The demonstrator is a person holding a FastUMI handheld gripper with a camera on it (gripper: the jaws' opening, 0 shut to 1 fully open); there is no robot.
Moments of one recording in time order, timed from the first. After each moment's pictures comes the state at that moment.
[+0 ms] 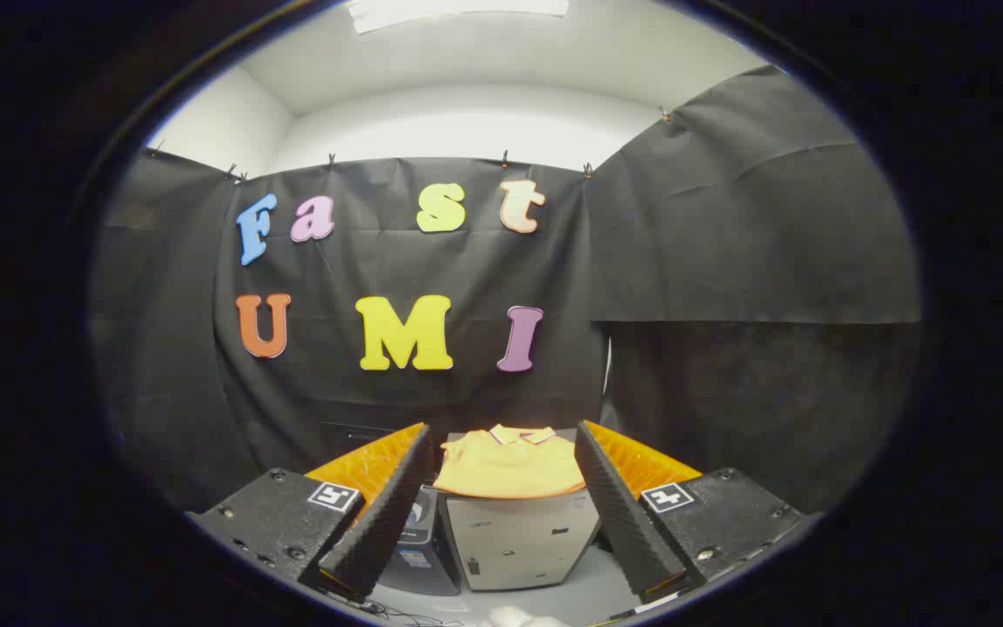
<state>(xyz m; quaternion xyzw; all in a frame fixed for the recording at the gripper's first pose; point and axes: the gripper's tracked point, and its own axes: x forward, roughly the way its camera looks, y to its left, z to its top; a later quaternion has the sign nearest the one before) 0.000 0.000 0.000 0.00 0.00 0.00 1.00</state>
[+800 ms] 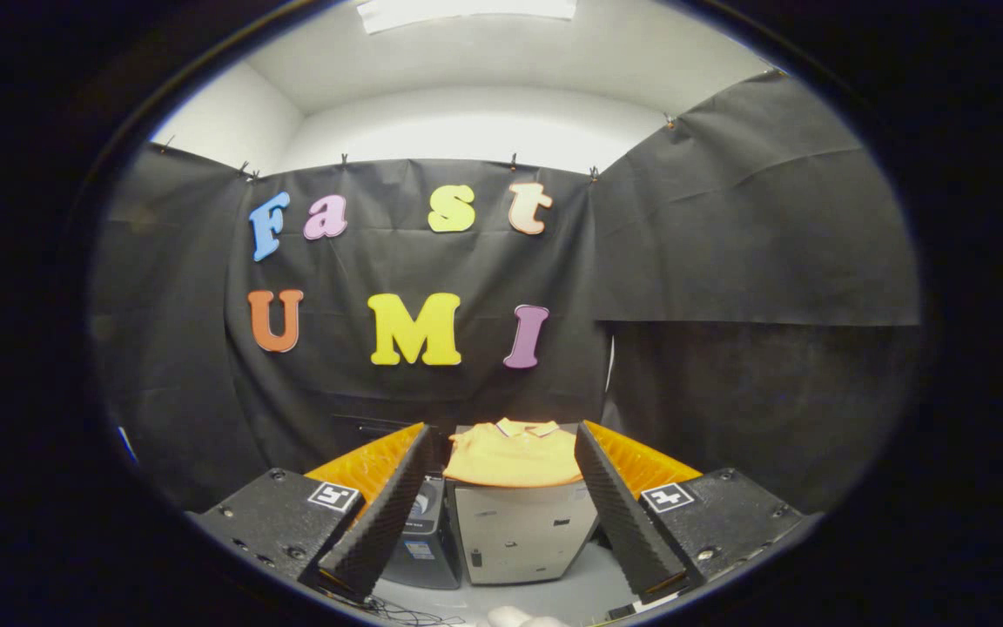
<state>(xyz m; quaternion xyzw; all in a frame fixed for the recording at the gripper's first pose) -0.036 0.009 -0.006 -0.01 0.00 0.01 1.00</state>
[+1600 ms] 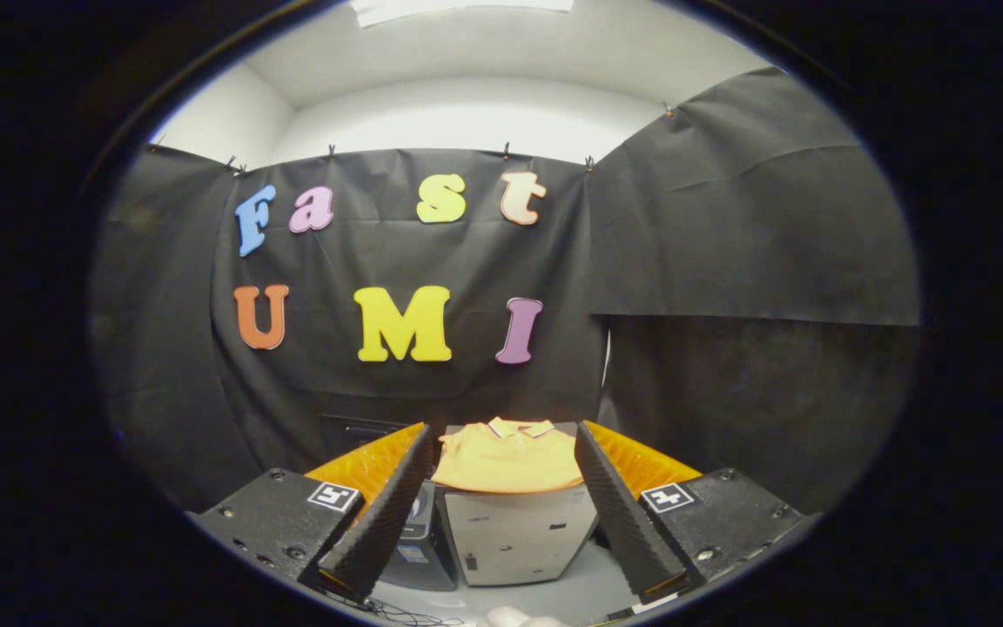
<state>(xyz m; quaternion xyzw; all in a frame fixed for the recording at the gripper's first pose) 0.027 -0.004 -0.005 0.00 0.01 0.00 1.00</state>
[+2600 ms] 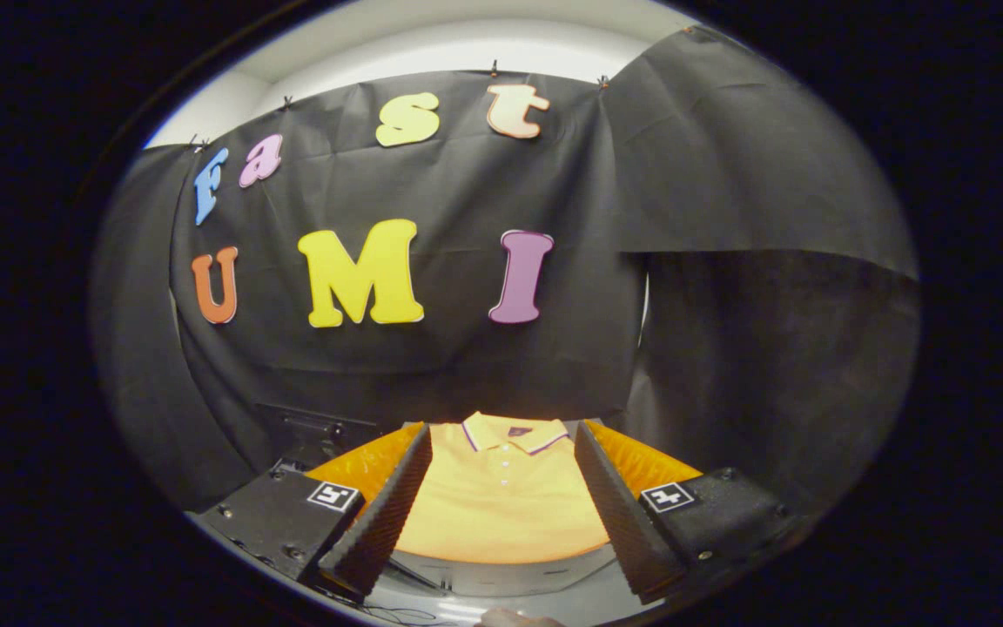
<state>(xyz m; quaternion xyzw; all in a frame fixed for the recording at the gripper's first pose) 0.345 -0.055 -0.081 0.01 0.12 0.03 0.99</state>
